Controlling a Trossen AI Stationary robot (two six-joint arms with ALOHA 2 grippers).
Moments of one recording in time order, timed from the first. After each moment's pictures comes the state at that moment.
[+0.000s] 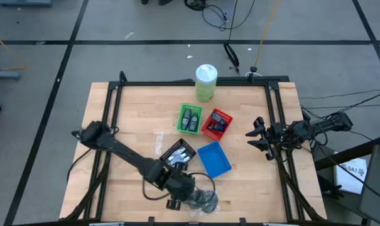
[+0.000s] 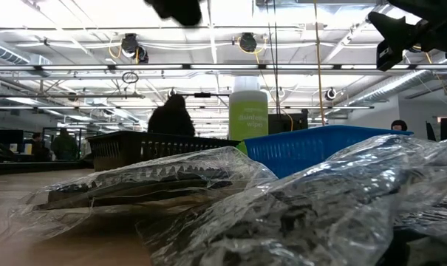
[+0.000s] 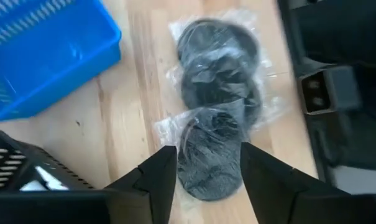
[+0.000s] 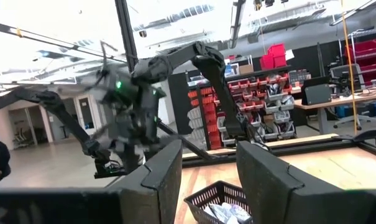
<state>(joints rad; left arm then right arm) -0.52 1.95 1.67 -0.77 -0.08 -0.31 0.29 0.15 0.02 0.42 0.13 0.17</state>
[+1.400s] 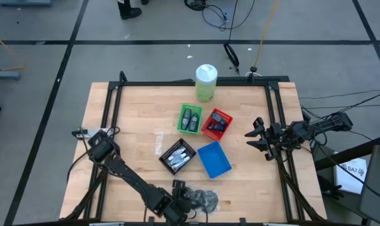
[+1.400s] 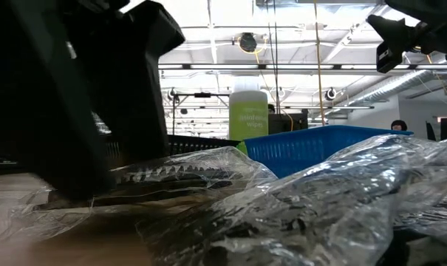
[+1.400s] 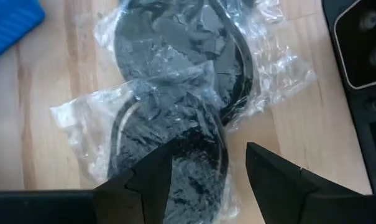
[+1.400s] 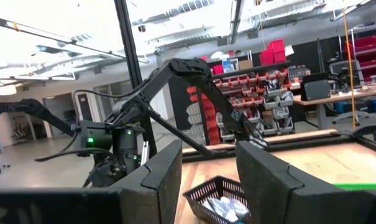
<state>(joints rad) -0.69 2.19 1.66 -0.65 -0.32 -0.41 0.29 0.15 0.02 0.40 0.13 0.17</state>
